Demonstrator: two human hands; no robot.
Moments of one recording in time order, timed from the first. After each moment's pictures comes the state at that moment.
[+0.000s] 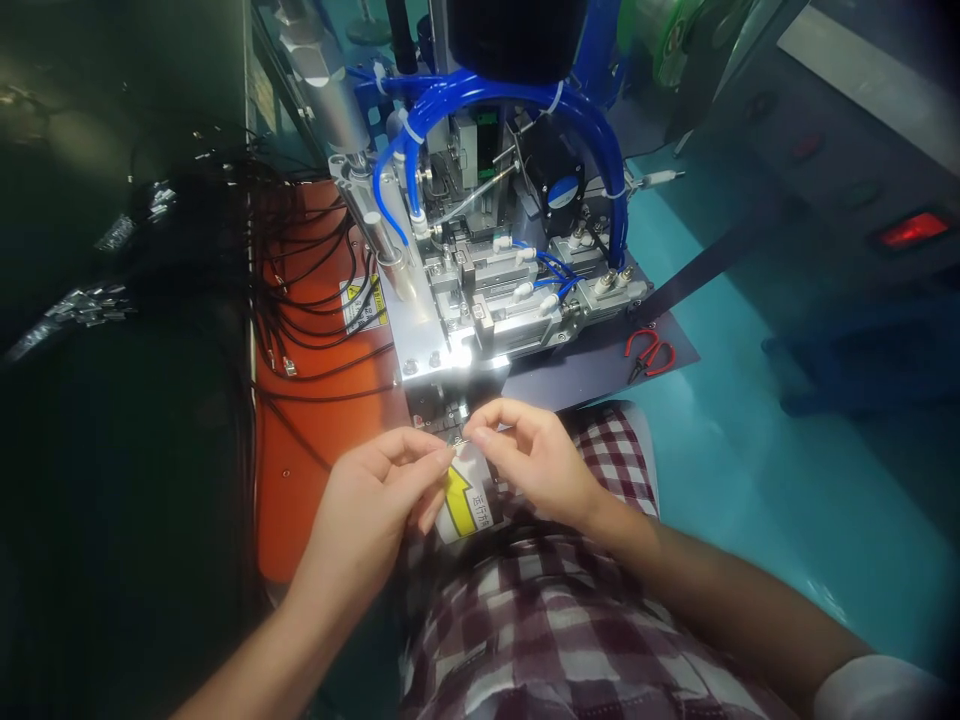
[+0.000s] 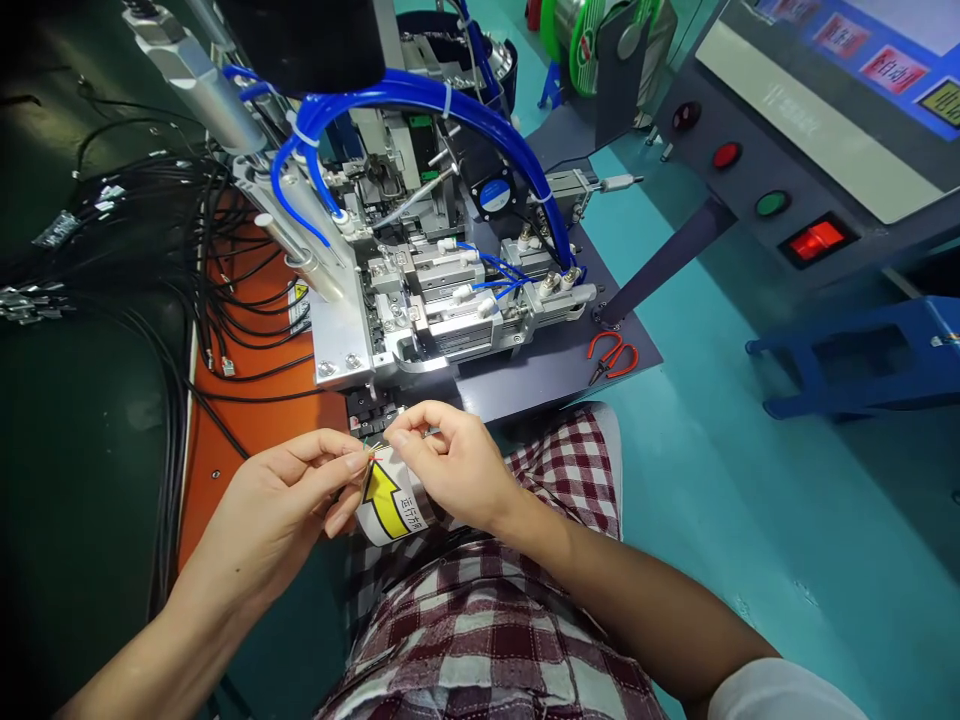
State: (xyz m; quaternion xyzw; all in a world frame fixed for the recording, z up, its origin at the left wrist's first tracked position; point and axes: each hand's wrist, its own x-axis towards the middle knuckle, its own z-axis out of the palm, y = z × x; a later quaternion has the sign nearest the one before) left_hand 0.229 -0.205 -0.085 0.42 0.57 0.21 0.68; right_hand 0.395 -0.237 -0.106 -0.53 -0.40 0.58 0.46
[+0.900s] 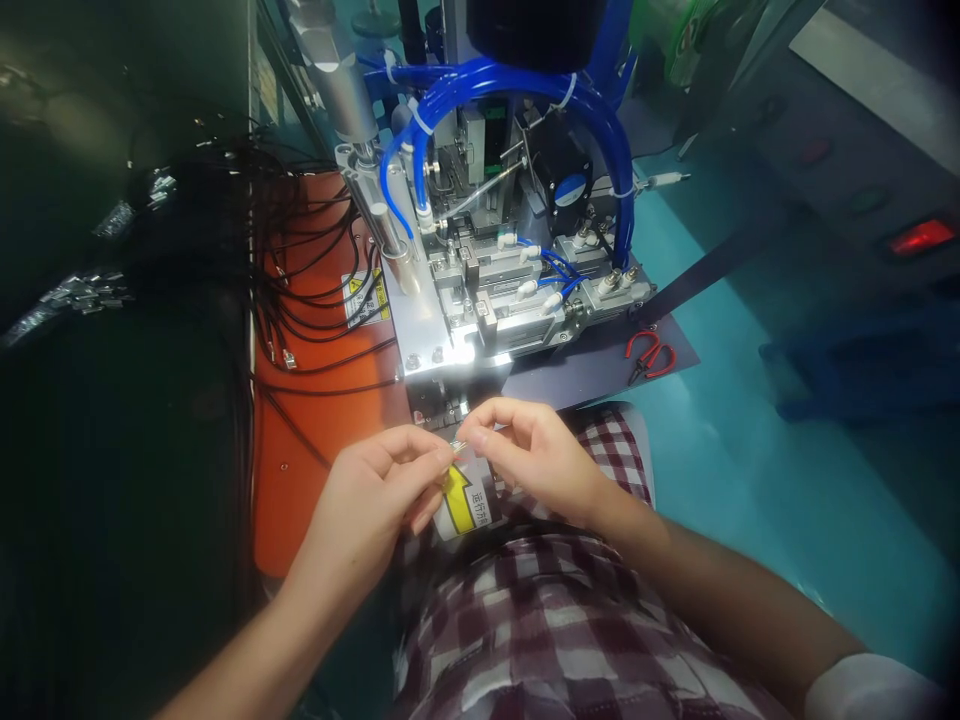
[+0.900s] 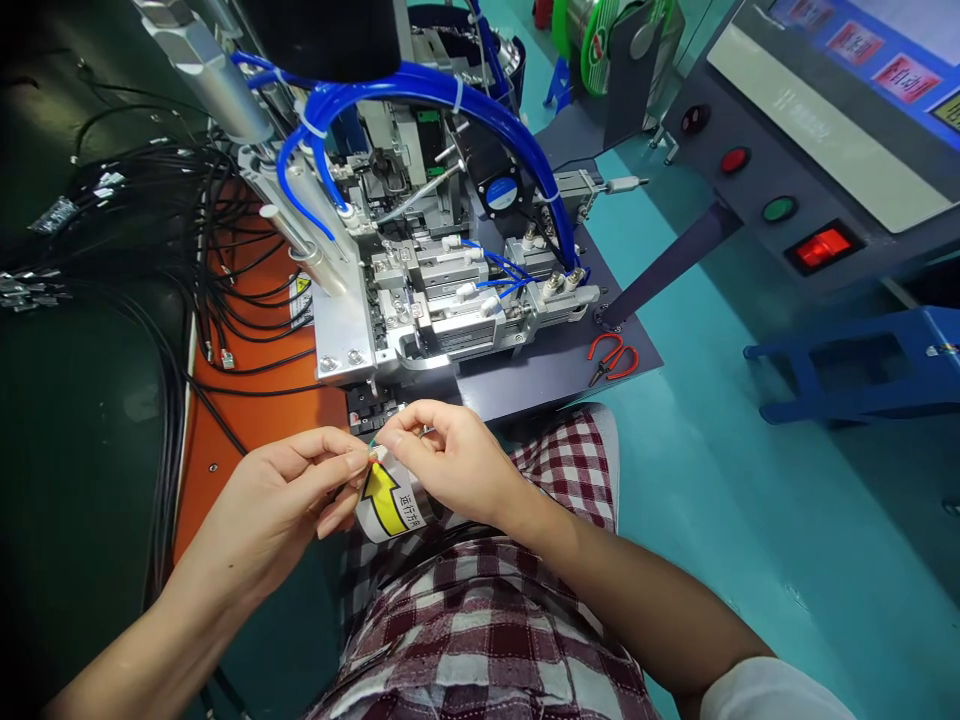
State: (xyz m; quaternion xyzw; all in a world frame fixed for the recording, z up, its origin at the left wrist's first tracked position) left_hand 0.228 -0.203 -0.083 0.43 0.56 0.19 0.68; right_hand 0.400 -0.232 -0.093 -0.52 -0.40 0.63 0.41
